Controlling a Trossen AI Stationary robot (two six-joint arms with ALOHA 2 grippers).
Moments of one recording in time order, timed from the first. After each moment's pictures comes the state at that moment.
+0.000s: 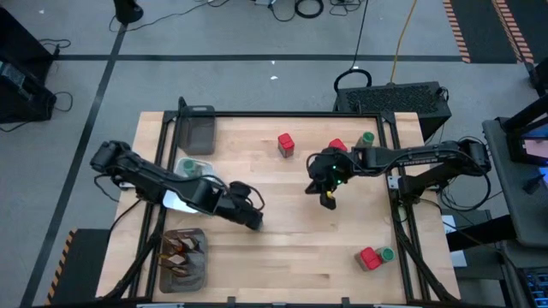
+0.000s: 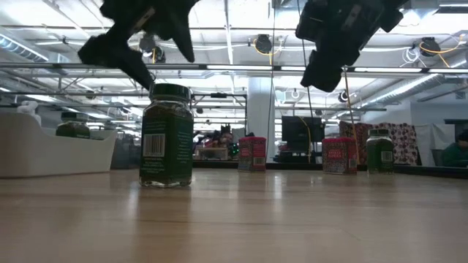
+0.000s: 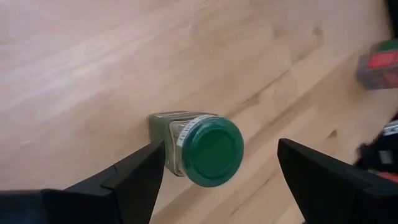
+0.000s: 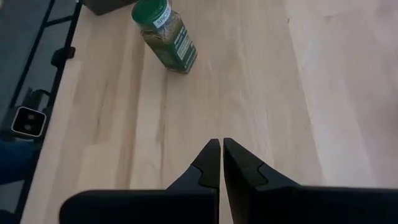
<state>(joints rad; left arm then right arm) -0.33 1.55 1.16 -0.66 -0.19 -1.38 -0.06 1.31 0.88 -0.35 -0.26 0.18</state>
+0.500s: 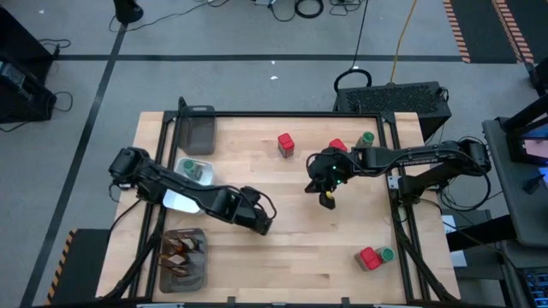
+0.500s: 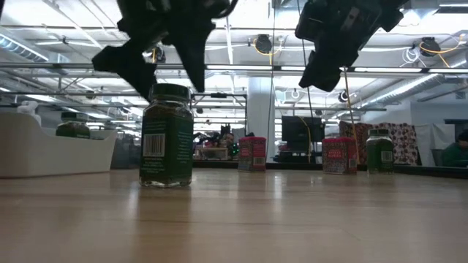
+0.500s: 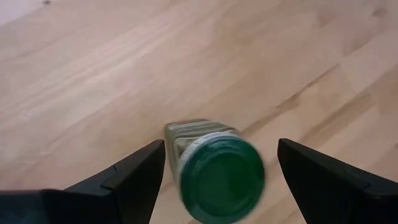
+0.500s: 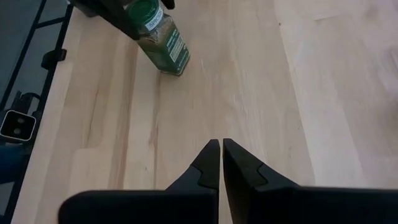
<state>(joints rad) -0.33 1.74 1.31 -0.79 -0.21 -1.35 -0.06 1.31 0.88 -0.35 -0.23 0.18</state>
